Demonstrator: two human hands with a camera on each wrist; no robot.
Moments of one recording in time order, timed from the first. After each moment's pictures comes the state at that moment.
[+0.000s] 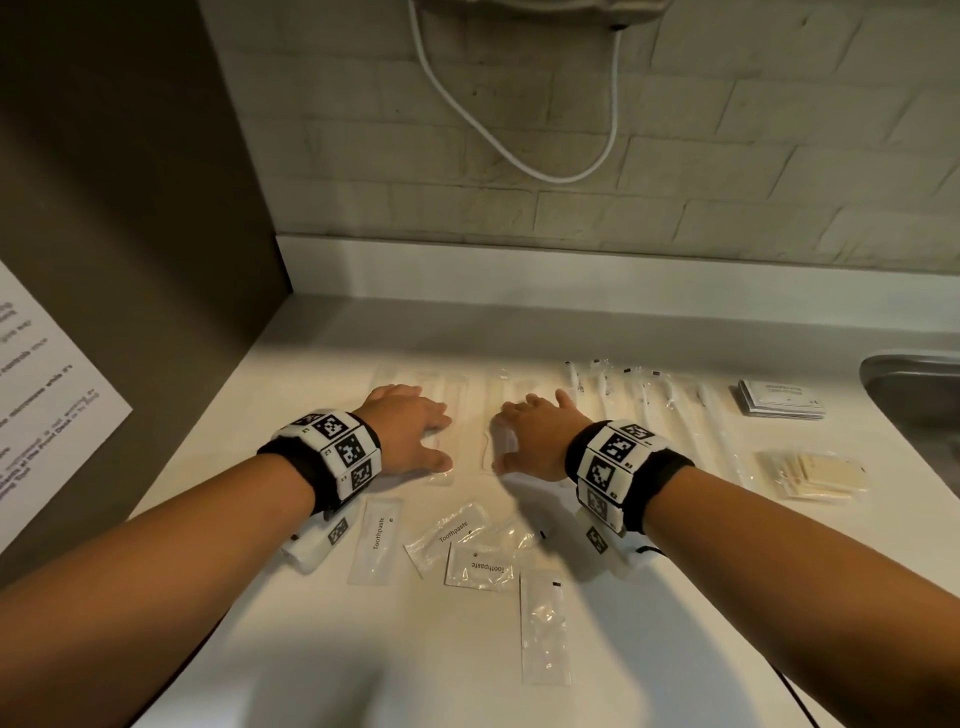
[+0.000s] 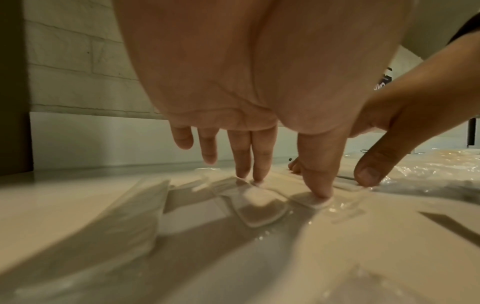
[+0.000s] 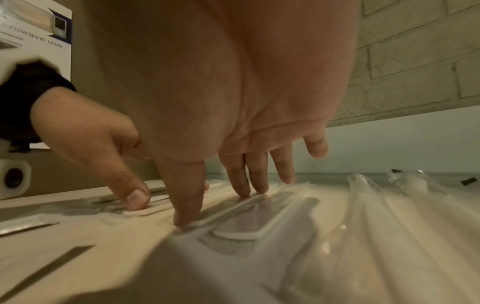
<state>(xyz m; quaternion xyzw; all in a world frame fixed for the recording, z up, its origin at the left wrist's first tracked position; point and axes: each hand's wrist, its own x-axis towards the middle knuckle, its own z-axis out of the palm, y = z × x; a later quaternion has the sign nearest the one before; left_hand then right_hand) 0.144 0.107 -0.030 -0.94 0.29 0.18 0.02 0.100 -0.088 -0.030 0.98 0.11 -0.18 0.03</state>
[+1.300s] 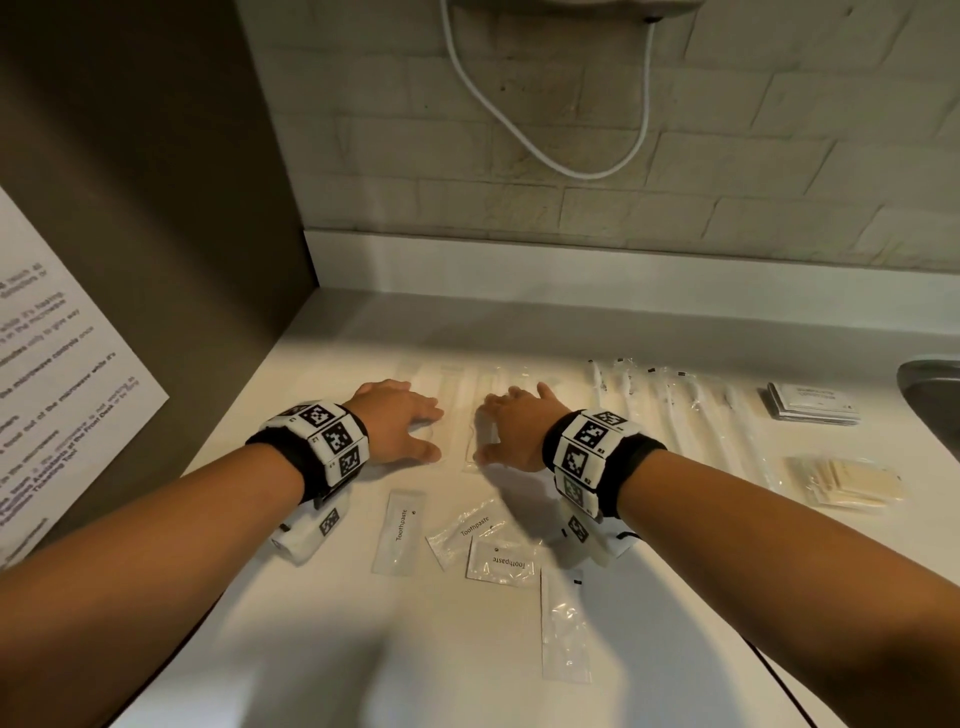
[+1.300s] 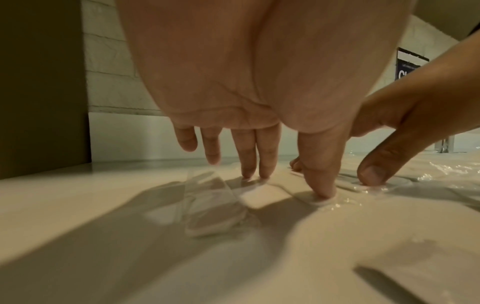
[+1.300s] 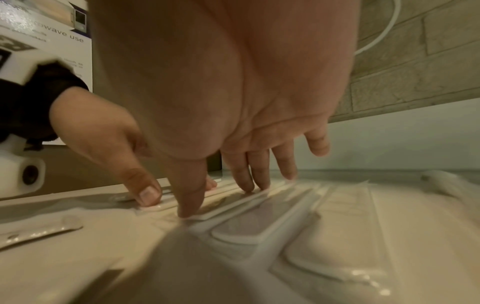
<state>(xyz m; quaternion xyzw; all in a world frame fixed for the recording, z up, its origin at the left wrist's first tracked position) 0.152 0.141 -0.030 -0.95 0.25 0.19 0.00 0.114 -0.050 -0.029 0.97 0.13 -0.19 0.04</state>
